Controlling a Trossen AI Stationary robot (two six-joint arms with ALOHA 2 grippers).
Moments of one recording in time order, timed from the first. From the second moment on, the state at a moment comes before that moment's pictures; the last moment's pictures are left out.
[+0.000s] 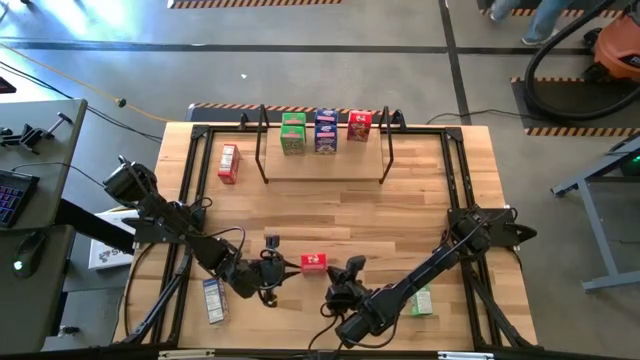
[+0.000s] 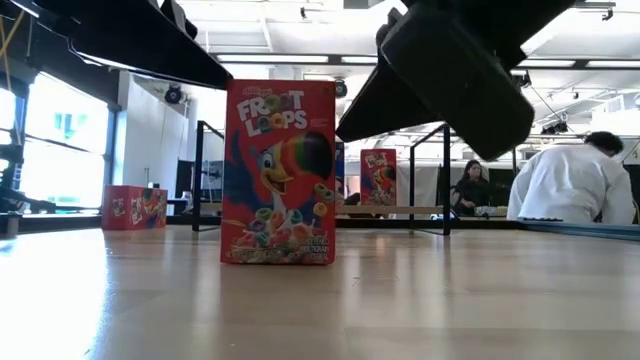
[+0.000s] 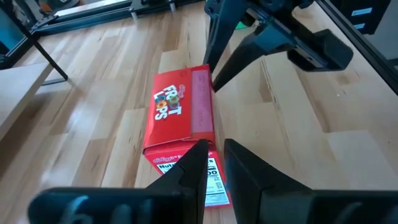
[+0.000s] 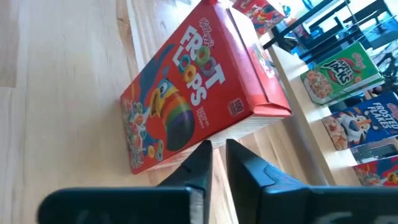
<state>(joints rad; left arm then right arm) -0.66 1.56 0.75 0.18 -0.66 -0.19 0.66 2.20 1.60 -0.70 1.07 0.50</state>
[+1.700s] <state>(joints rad) -0.87 1.27 0.45 0.32 -0.92 -0.31 0.34 2.24 2.16 -1.14 0.13 0.41</state>
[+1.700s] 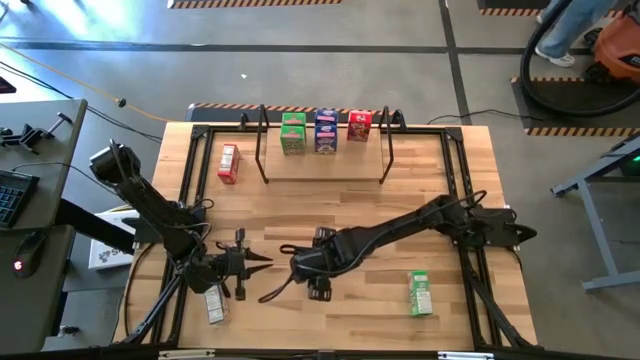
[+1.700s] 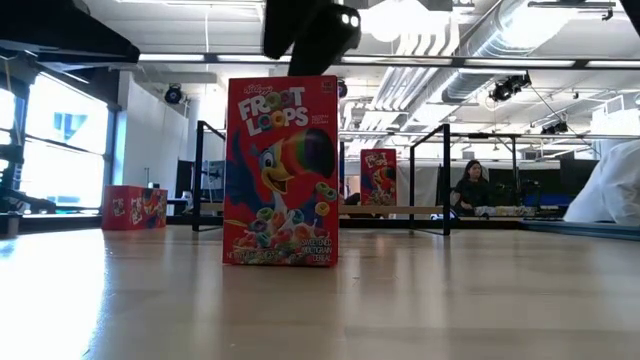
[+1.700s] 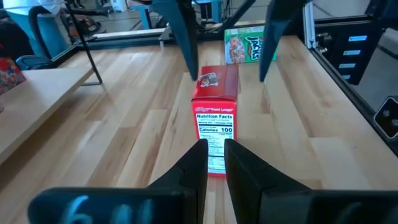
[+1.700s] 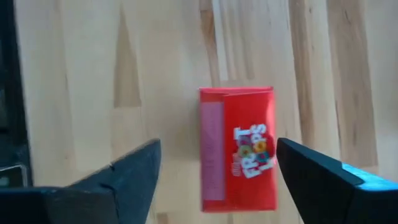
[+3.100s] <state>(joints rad) -0.39 1.27 0.10 1.07 -0.33 -0.15 0.23 2.19 2.32 -1.34 0.15 0.15</state>
